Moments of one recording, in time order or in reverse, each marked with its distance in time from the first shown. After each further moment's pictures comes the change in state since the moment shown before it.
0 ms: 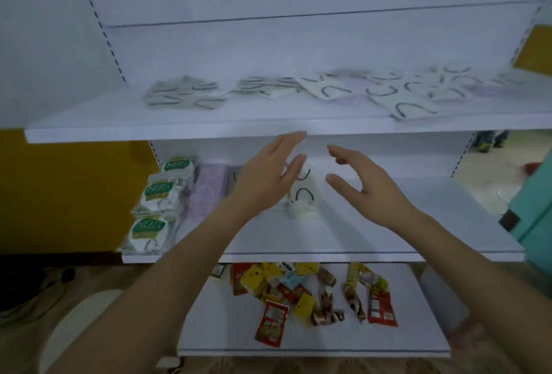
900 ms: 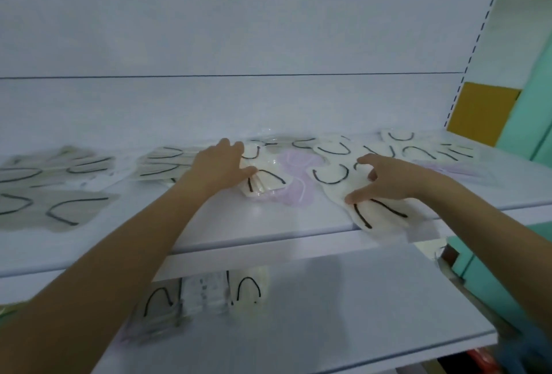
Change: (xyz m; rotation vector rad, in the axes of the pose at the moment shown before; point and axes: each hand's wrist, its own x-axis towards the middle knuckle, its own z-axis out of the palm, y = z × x) left_hand 0.269 -0.082 0.046 0.466 -0.289 -0.206; right_hand 0.174 0.130 -0.139 -0.381 -0.265 0.693
